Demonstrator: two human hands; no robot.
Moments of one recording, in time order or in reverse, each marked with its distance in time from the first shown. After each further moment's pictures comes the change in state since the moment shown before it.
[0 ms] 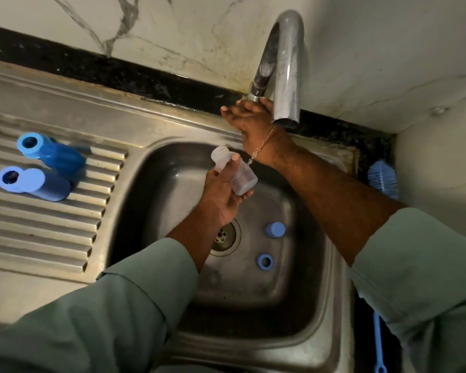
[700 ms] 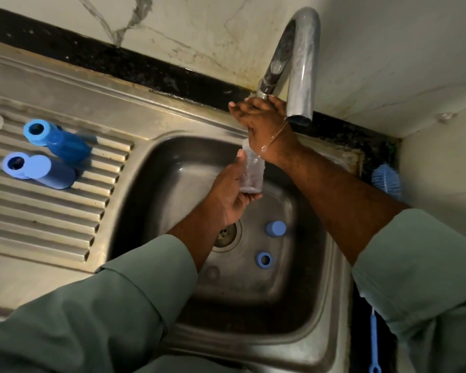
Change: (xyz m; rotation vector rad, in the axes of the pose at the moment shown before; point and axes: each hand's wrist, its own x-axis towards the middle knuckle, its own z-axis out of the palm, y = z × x) left_hand -0.012 0.001 0.004 0.115 -0.055 -0.083; right_hand -0.009 -0.014 -0.016 -0.029 0.063 0.049
